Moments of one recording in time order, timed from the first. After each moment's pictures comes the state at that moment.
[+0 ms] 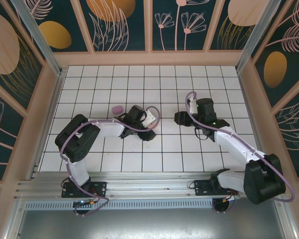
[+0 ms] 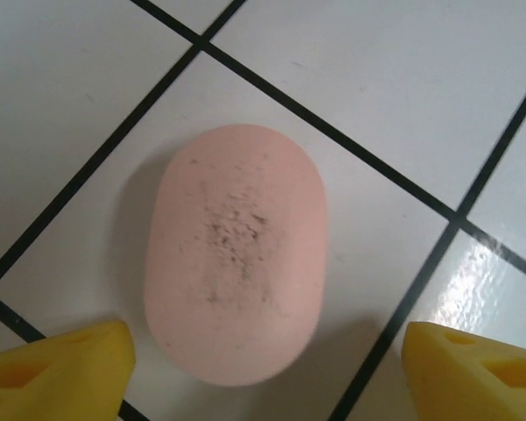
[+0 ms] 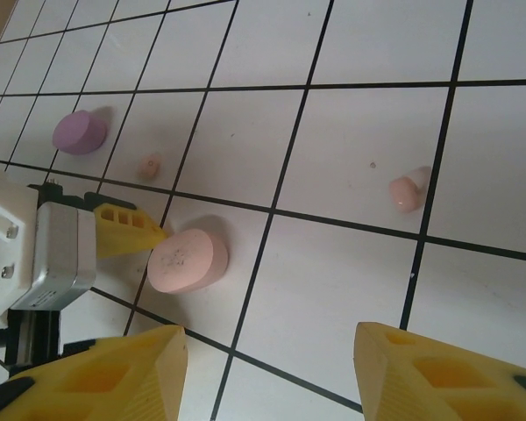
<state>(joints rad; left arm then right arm) -0.69 1.85 0.94 -0.01 0.23 0.15 0.36 1.20 0.70 -0.20 -0.30 0.34</state>
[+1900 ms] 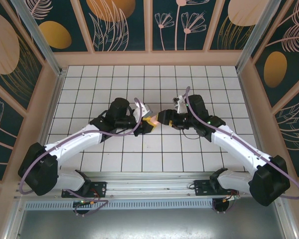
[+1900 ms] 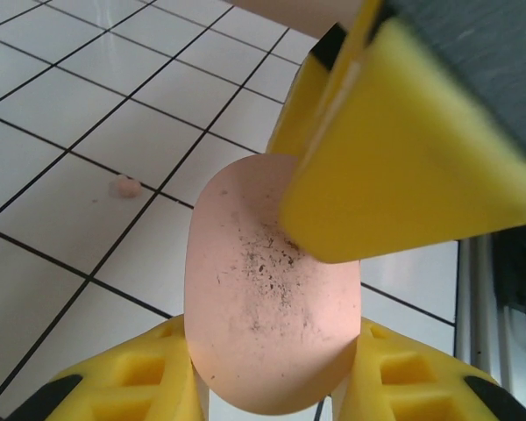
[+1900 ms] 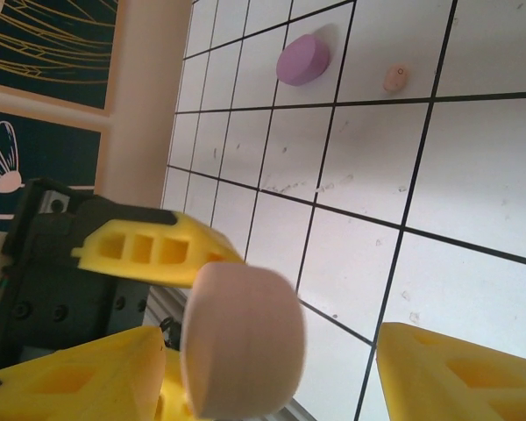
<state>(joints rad) -0.69 1.35 0.87 -0.06 0.57 0.07 0.58 1.17 0.85 -0.29 -0.53 0.79</state>
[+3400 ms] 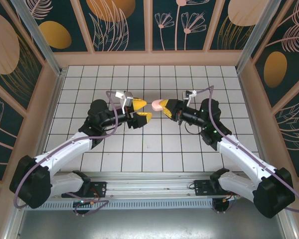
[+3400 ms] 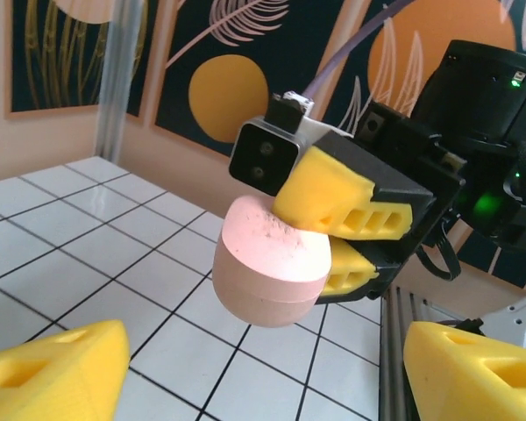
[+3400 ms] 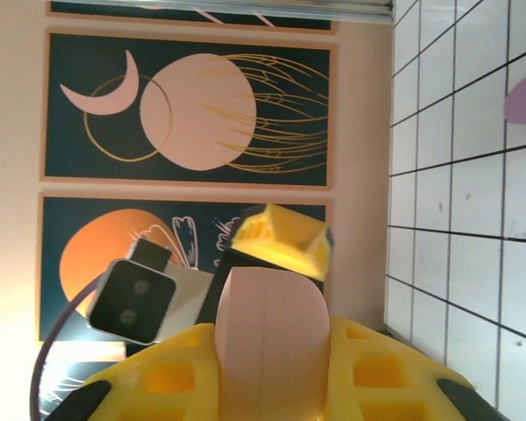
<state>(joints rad) -0.58 1.22 0.71 0.54 0.73 -0.37 0.53 1.03 0.69 0.33 -0.63 1.47</state>
